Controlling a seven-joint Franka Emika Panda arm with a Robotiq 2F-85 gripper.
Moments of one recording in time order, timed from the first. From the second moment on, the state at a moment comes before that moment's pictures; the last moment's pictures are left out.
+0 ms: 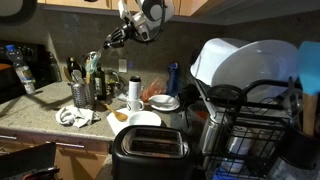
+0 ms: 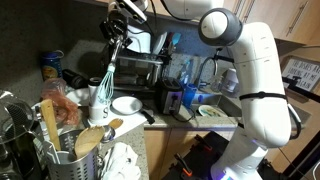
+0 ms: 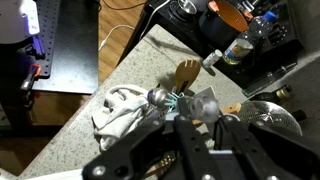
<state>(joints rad) 0.11 0.53 0.11 -1.08 0.73 0.95 0.42</state>
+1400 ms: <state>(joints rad) 0.21 0.54 0.13 -1.04 0.75 0.95 0.41</state>
